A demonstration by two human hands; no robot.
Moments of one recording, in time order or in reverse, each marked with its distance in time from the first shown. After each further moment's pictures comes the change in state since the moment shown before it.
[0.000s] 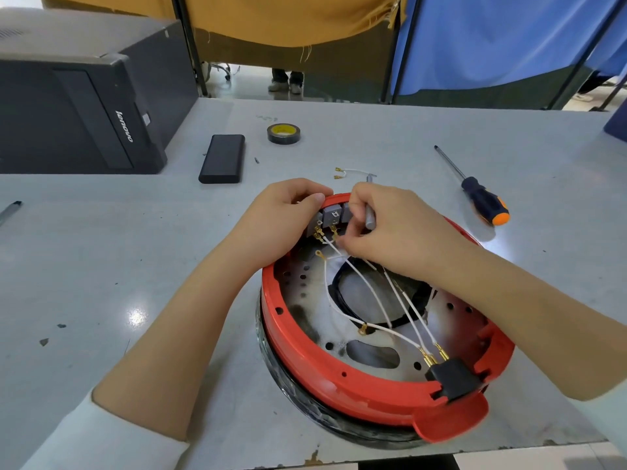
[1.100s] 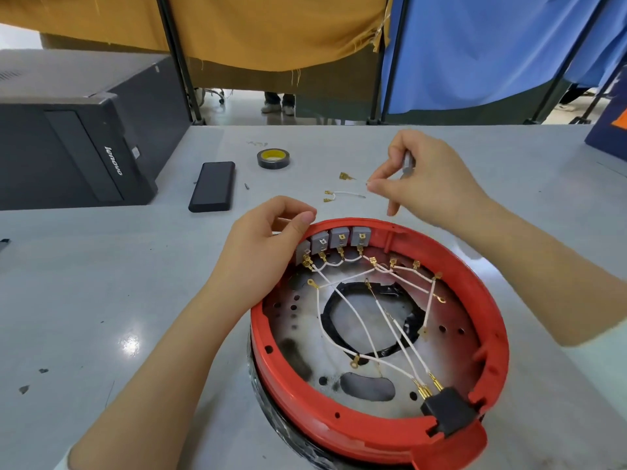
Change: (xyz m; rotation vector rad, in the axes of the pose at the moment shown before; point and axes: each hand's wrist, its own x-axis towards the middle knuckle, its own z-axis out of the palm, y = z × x) left_hand -0.006 0.001 0.000 -0.022 0.144 0.107; right_hand 0.043 0.038 -0.046 0.227 0.275 0.068
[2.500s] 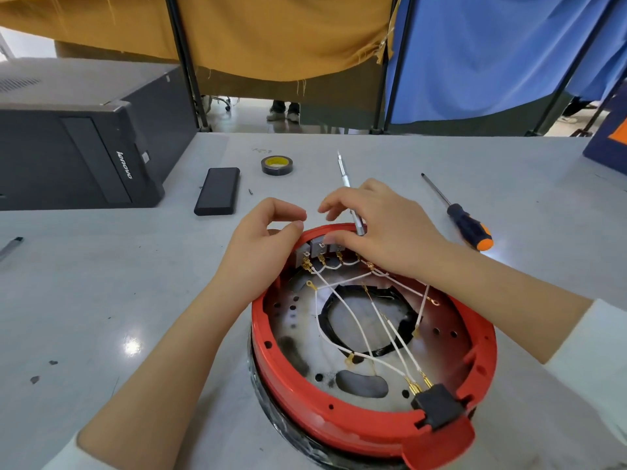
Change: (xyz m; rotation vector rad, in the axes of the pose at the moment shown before) left_hand -0.002 0.002 0.001 -0.095 0.075 -0.118; right_hand -0.019 0.003 0.033 -0.340 -0.199 -0.367
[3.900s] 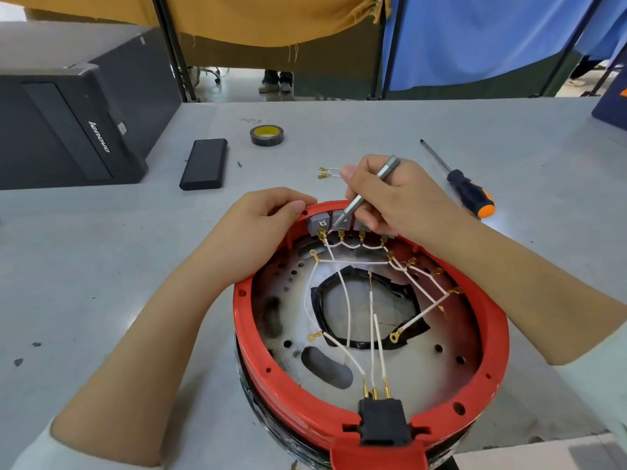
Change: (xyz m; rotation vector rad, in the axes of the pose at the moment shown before) left_hand 0.000 0.000 -0.004 0.278 -0.257 0.062; right_hand -0.017 -0.005 -0.006 0.902 0.019 0.312
